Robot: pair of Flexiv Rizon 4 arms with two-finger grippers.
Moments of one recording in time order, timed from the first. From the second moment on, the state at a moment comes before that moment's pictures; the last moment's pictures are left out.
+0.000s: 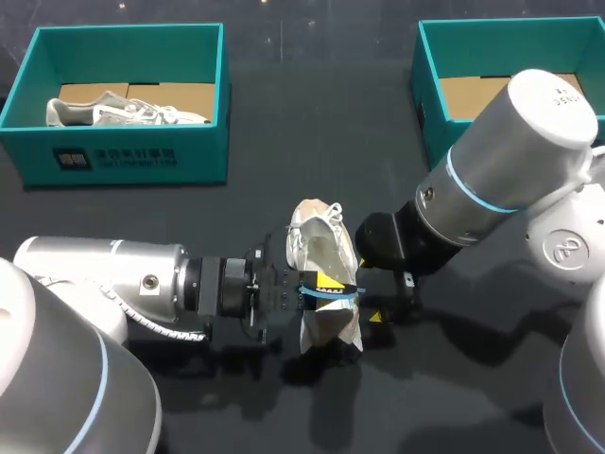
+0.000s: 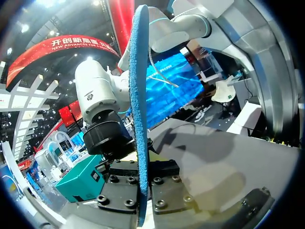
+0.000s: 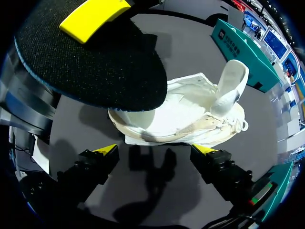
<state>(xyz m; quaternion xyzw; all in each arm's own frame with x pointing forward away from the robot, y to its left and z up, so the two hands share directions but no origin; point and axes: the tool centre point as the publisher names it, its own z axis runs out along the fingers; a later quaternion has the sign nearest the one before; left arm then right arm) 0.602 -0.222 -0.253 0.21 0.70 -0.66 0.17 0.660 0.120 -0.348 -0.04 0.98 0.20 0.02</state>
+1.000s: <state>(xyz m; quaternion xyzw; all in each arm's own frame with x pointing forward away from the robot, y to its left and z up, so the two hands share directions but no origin) 0.600 -0.226 -0.260 0.21 0.70 -0.66 0.17 0.661 0.118 -0.357 0.03 0.98 0.19 0.00</state>
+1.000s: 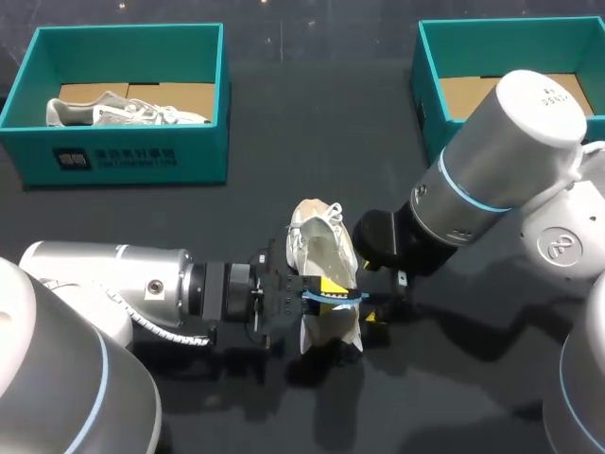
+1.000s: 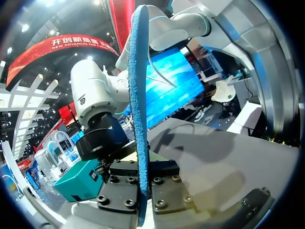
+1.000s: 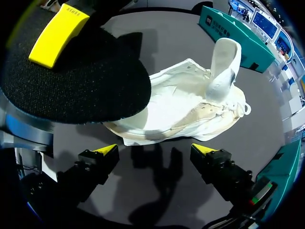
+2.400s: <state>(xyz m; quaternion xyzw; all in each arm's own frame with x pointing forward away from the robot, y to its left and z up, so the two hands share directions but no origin) 0.613 -0.233 -0.280 0.20 0.70 -0.67 0.14 0.661 0.119 -0.367 0.03 0.98 0.19 -0.01</state>
